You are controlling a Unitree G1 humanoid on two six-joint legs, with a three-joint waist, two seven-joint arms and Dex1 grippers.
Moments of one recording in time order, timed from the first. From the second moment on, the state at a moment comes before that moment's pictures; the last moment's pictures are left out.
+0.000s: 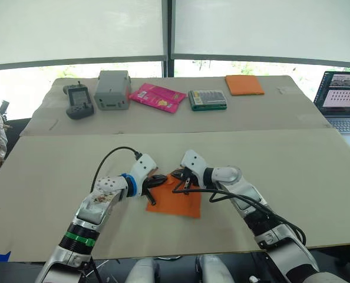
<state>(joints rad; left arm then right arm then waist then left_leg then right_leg) -0.35 0.45 -0.21 -0.05 -0.18 0.52 -0.78 -0.58 -0.27 0.37 0.23 -0.04 0.30 0.81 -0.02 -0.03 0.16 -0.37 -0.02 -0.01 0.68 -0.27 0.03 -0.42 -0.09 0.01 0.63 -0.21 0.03</state>
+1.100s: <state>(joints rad) -0.29 0.44 -0.15 -0.07 -0.23 0.55 -0.73 -0.54 -0.29 0.27 0.24 0.02 0.21 0.74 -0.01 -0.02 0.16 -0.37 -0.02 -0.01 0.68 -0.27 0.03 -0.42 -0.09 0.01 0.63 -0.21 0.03</state>
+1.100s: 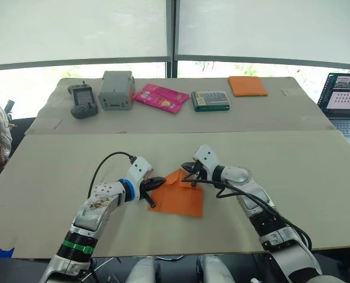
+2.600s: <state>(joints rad) -0.38 0.39 -0.19 0.06 -0.26 0.54 -0.72 -0.49 -0.31 0.37 0.17 -0.05 0.22 0.84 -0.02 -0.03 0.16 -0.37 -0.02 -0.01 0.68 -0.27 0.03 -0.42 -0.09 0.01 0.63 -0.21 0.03</state>
